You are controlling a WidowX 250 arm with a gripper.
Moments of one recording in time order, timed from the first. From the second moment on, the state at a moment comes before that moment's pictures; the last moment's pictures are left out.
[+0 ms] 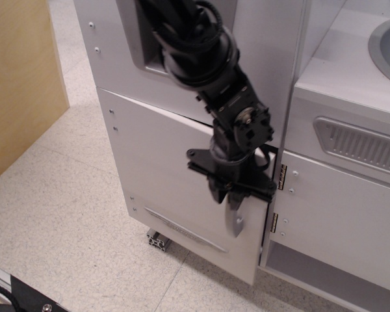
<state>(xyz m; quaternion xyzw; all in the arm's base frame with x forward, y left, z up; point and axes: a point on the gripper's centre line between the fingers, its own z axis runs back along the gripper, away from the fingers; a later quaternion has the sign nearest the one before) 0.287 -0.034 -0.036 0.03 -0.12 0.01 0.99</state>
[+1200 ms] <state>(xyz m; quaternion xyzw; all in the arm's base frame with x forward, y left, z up) 0.266 -0.046 0.059 -0.06 -0.13 0.01 0.99</state>
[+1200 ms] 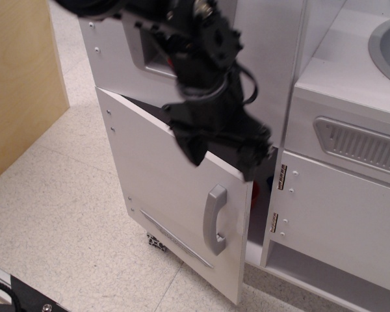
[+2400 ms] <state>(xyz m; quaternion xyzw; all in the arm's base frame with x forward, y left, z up) 0.289 -0.043 -0.010 0.01 -0.12 -0.01 0.99</state>
